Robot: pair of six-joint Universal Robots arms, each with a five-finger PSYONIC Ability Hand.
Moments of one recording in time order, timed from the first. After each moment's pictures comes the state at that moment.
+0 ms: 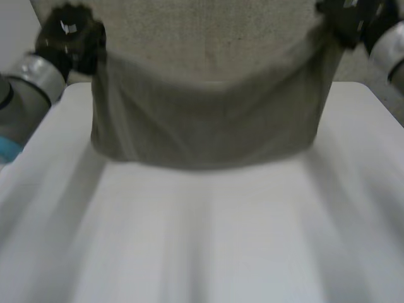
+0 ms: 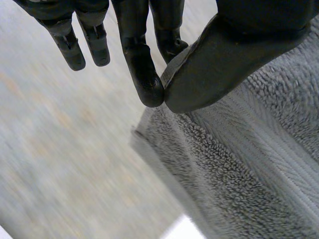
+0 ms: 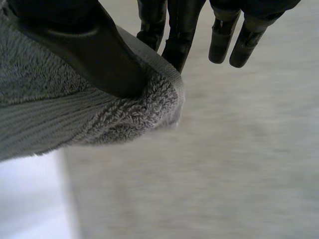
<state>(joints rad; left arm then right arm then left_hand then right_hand) 4.49 -1.95 -1.16 3.29 -1.31 3.47 1.75 -1.12 0.92 -0.05 1.16 2.36 1.28 1.31 0.22 0.23 1.17 1.32 1.31 0.18 0.18 1.17</state>
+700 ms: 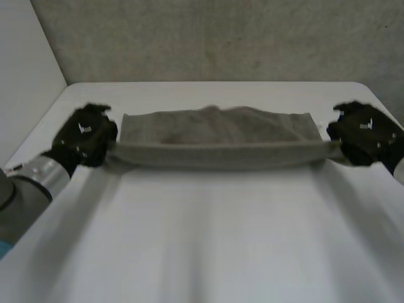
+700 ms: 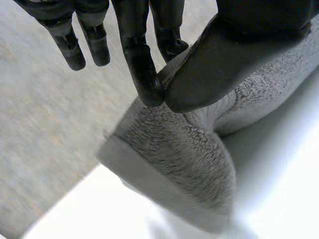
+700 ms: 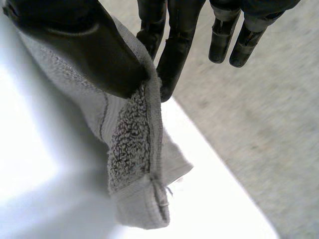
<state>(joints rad) 4.62 -1.83 -1.85 3.57 -1.09 3.56 1.44 -1.33 1.76 -0.19 0.85 2.47 1.28 1.31 0.22 0.23 1.17 1.32 1.32 0.18 0.18 1.17</state>
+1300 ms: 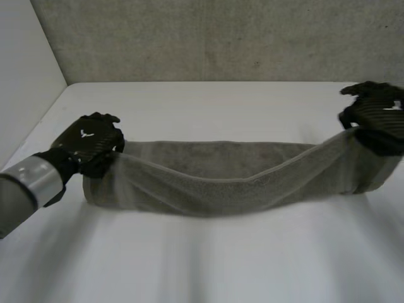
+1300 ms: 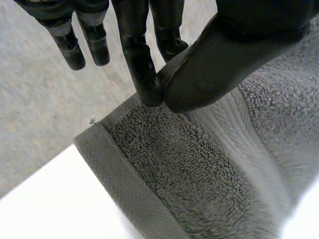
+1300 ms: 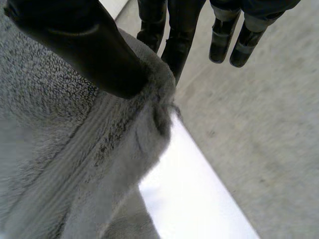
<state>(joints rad) 4.60 -1.75 -1.76 3.22 -1.05 3.55 1.35 -1.40 1.60 0.09 0.62 2.39 1.28 1.31 0.22 0.23 1.17 1.32 1.32 0.18 0.18 1.17</state>
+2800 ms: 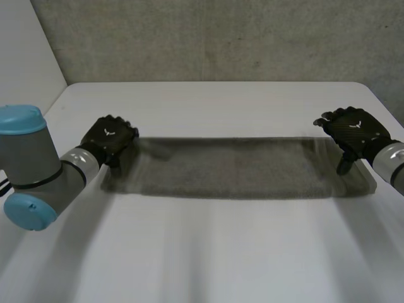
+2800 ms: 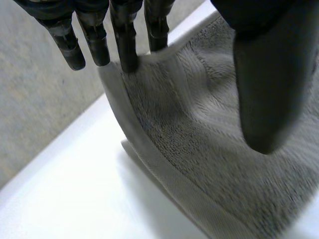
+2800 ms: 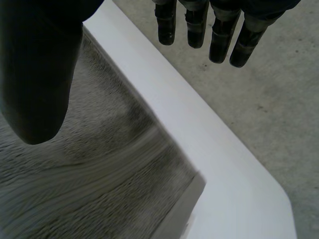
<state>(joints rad) 4.48 -2.14 -1.47 3.30 -1.32 3.64 1.55 -1.14 1.57 -0.14 1.09 2.52 0.41 0.41 0.22 0.23 0.24 0.23 0.25 0.18 0.18 0.06</state>
